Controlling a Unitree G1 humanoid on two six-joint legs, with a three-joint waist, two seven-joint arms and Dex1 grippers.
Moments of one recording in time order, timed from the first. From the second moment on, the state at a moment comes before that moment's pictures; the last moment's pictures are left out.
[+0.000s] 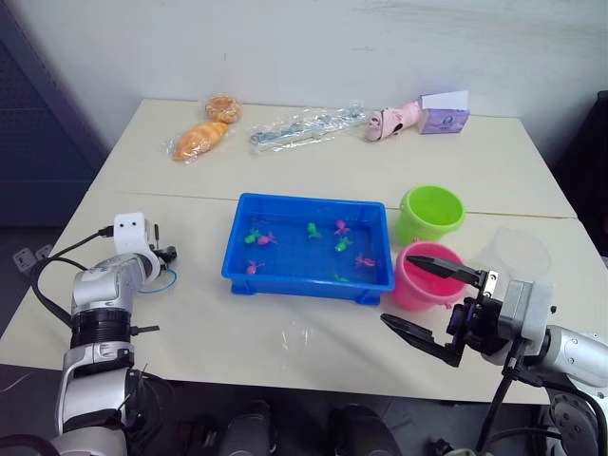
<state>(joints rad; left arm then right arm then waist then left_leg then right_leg) -0.62 0.53 0.30 0.50 -0.21 0.84 -0.06 0.17 -0.63 -0.24 -0.63 0.58 0.07 0.95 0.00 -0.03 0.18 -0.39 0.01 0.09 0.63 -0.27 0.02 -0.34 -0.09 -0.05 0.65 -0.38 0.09</state>
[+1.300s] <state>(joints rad) -0.81 0.70 -0.25 0.03 -0.30 0.21 -1.47 -0.45 -0.86 0.04 -0.55 0.85 0.83 0.81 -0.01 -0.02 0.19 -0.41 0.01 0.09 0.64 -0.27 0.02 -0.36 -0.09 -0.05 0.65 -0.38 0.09</state>
